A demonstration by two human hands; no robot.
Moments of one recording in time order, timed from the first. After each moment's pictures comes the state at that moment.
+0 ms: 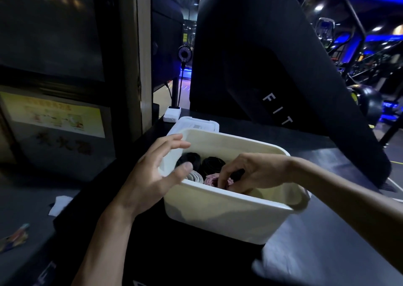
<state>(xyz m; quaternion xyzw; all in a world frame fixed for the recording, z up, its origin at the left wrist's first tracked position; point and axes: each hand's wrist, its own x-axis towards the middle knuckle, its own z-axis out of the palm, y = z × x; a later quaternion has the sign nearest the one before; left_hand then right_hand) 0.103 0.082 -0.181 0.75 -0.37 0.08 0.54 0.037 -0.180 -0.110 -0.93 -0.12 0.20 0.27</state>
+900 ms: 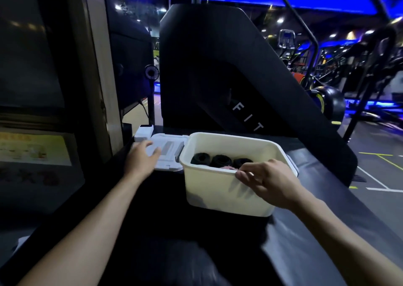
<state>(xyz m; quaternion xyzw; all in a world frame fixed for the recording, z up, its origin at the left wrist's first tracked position) 0.229 -0.026 -0.189 0.87 -0.15 0.10 0.46 -0.019 -0.275 -0.141 -0.96 -0.02 -0.26 0.05</state>
